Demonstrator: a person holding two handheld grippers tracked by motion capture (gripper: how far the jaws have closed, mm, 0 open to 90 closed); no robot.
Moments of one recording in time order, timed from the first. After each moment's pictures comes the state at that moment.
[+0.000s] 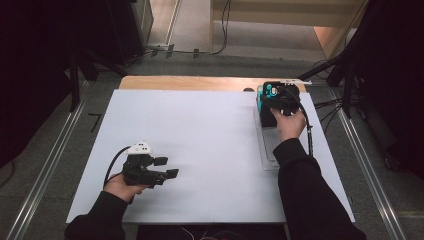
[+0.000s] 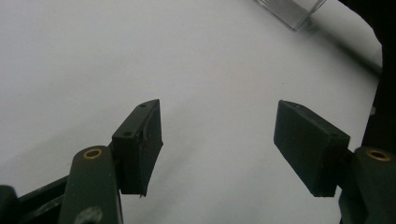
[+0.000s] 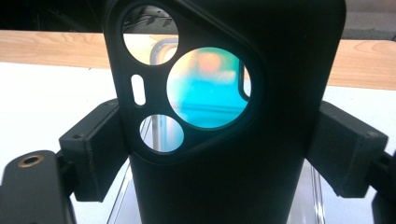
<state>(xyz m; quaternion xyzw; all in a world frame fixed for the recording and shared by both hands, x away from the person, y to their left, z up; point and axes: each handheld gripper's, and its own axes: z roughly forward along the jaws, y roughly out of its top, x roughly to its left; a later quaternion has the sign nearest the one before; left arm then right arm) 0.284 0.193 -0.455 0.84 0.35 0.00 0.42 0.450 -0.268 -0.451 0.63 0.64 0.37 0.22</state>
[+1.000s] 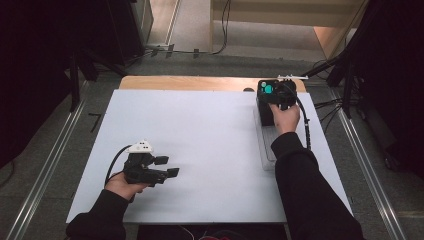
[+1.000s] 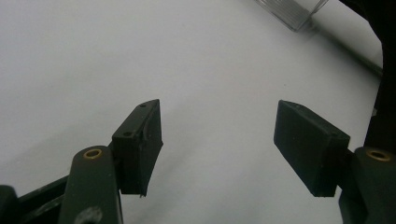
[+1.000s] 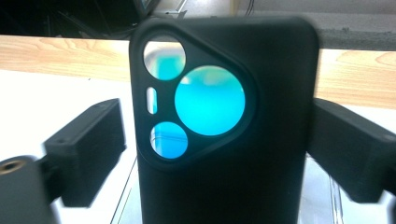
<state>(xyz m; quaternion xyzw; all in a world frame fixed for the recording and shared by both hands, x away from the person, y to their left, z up) 0.288 0.192 -0.456 0.84 0.35 0.00 0.42 0.474 -0.269 -0.456 0.62 0.65 0.38 0.21</state>
